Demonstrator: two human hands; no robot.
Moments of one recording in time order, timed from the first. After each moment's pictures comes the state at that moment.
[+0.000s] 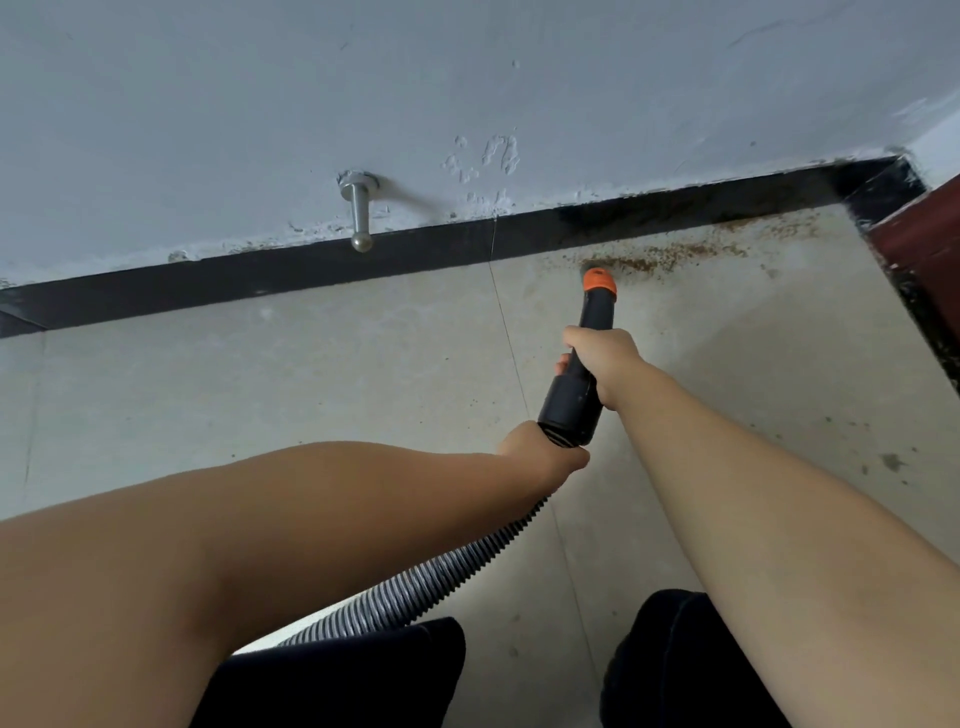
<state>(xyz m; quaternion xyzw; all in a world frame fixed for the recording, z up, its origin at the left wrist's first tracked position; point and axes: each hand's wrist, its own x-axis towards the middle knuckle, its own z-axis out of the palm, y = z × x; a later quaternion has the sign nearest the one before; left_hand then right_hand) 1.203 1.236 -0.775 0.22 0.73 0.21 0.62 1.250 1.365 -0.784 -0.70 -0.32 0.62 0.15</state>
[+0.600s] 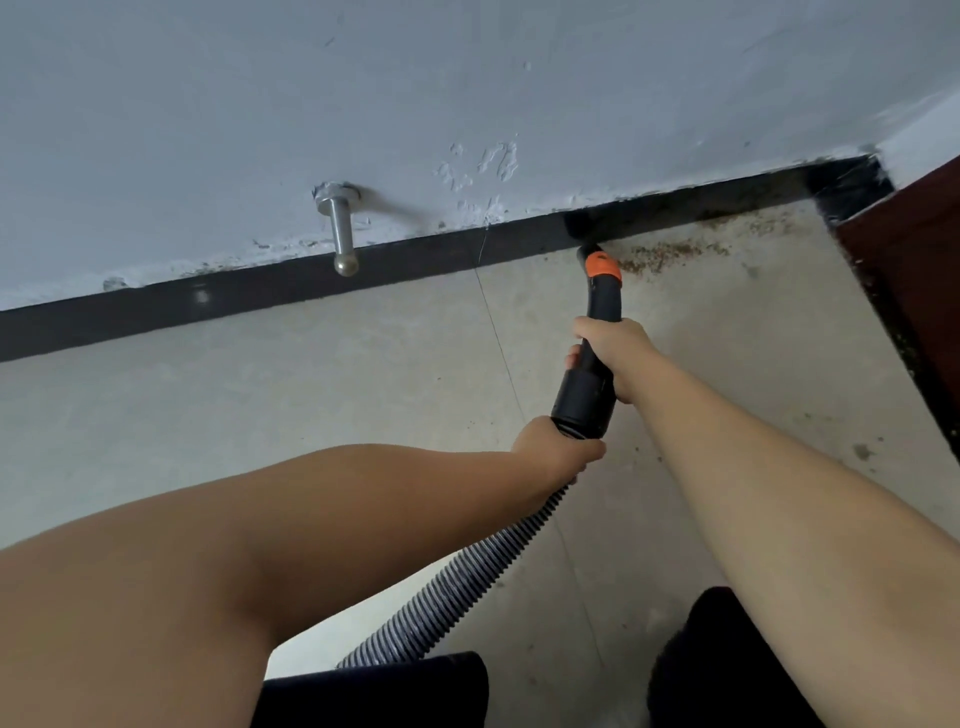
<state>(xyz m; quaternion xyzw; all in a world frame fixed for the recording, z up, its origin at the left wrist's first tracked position) 1.182 1.273 -0.798 0.20 0.65 0.25 0.69 1.238 1.396 -0.787 -0.71 -0.33 0.60 0.17</state>
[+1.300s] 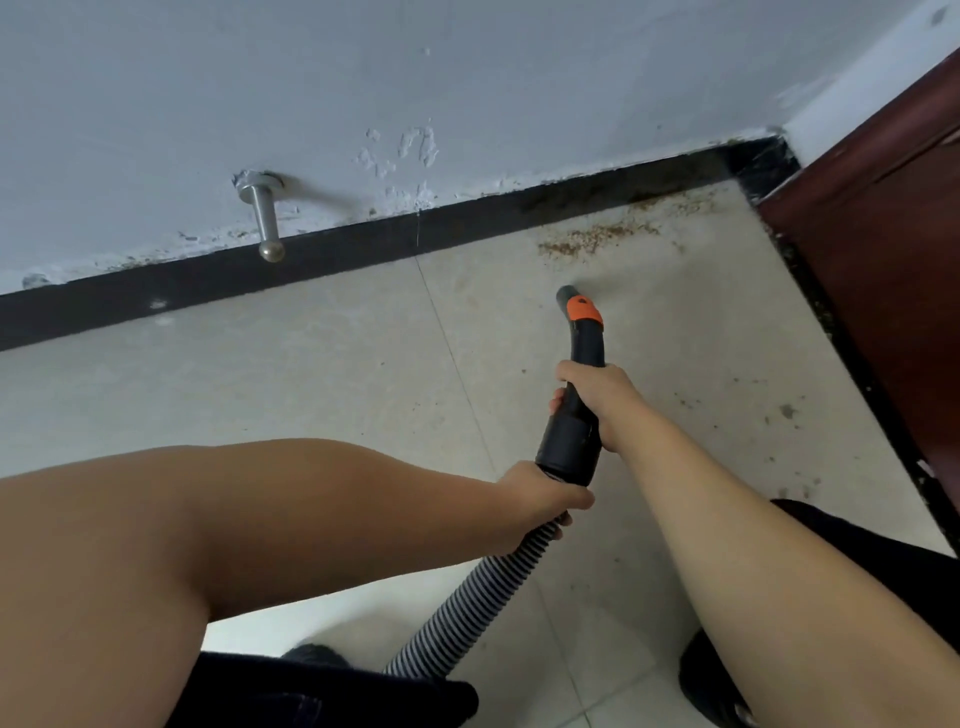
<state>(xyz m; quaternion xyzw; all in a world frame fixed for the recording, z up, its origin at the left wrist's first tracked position) 1.233 1.229 -0.775 0.20 0.60 0.14 0.76 1.317 1.344 -0.792 -0.73 -0.26 0.61 0.17</state>
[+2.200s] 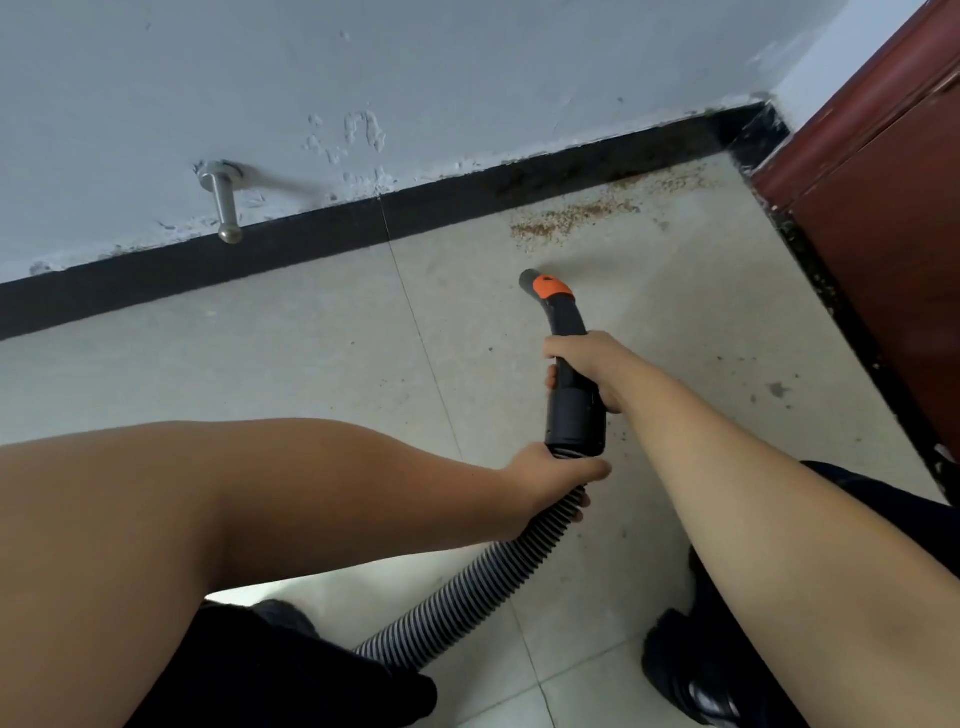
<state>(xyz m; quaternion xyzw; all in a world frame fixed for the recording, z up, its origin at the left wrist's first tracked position) 1.307 1.232 -0.755 0.20 0.59 0.20 0.75 1.371 1.363 -0.768 -0.67 -0.36 0.64 0.06</state>
